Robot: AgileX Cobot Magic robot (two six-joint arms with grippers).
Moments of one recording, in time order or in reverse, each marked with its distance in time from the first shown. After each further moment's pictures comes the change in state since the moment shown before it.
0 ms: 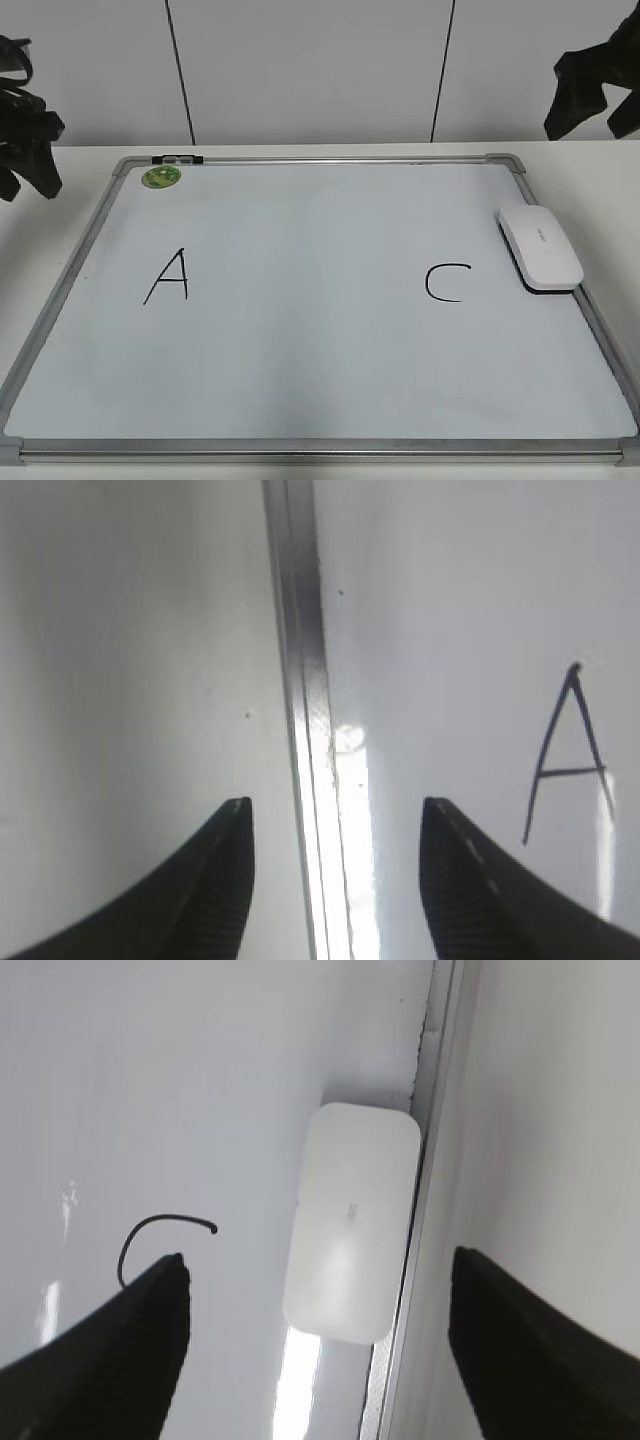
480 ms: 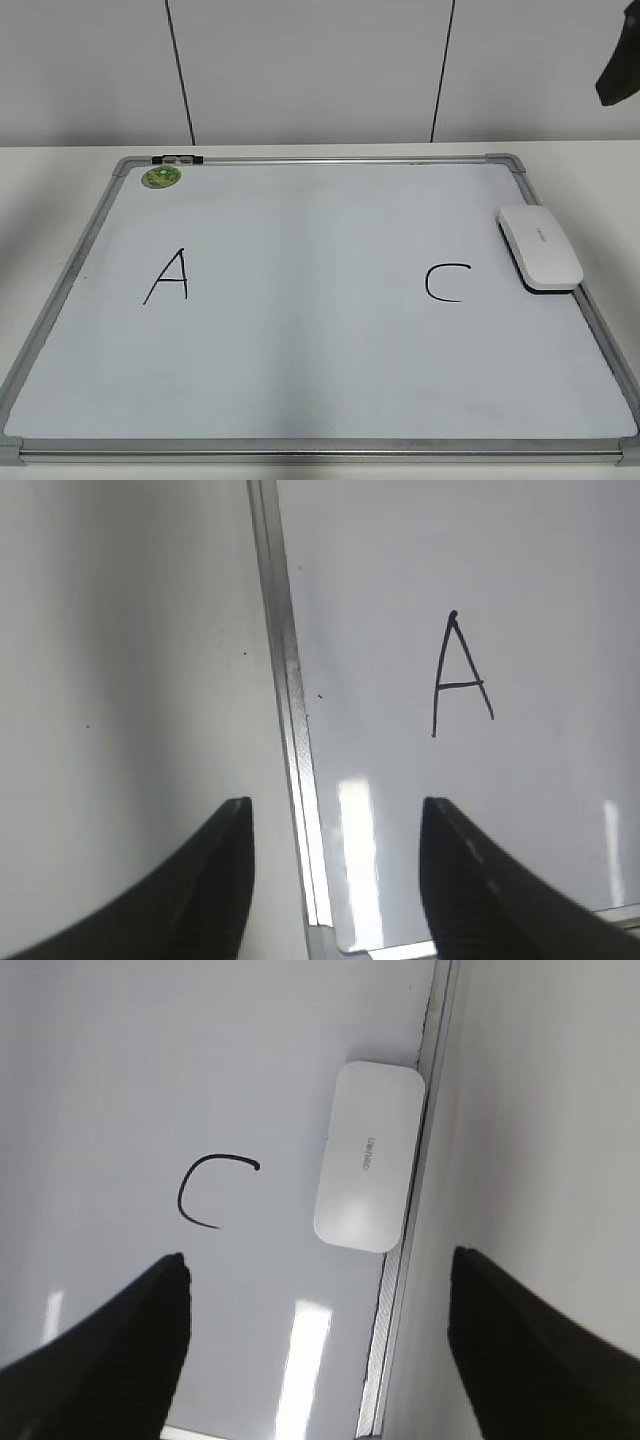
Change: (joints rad) left arm 0.000 -0.326 0.016 0.000 0.160 0.000; right arm 0.000 -0.267 0.094 0.011 0.098 -0.008
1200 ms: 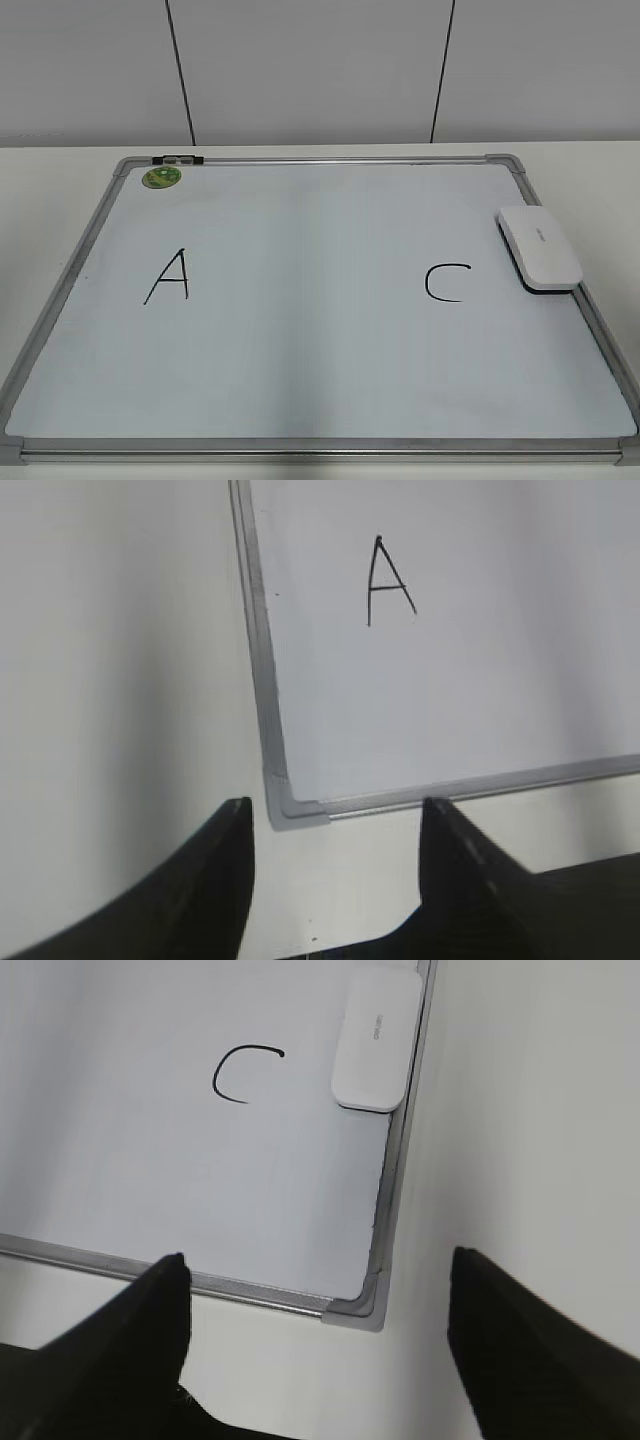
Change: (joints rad) left arm 0.000 -0.741 0.492 -0.044 0.017 -0.006; right arm 0.000 -0.640 0.465 -0.007 0.004 -0.006
